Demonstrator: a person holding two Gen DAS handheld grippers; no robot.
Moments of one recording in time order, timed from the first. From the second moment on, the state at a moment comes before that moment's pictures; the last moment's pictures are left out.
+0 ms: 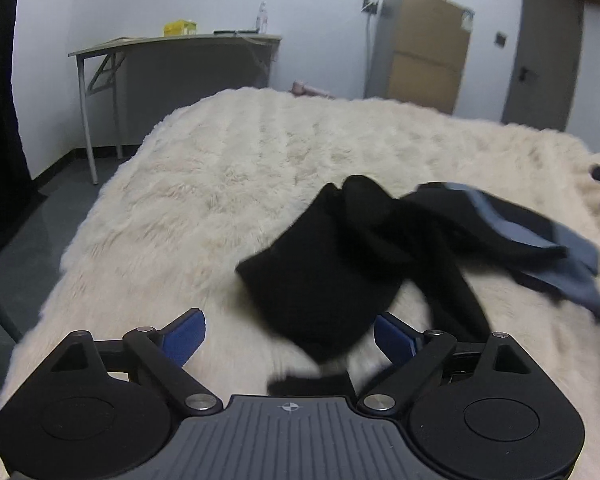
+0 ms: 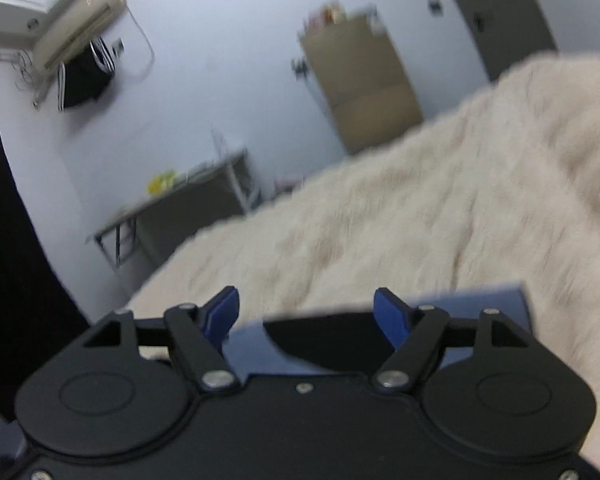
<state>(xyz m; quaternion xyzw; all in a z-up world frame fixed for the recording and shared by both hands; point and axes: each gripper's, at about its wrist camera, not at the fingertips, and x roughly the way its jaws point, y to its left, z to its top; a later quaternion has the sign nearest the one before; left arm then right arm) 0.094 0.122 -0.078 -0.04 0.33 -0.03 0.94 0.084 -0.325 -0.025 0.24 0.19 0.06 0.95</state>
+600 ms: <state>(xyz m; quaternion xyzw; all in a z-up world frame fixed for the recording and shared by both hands) 0.119 0.202 0.077 -0.02 0.22 0.13 0.97 0.105 -0.330 -0.030 0.27 0.20 0.07 0.94</state>
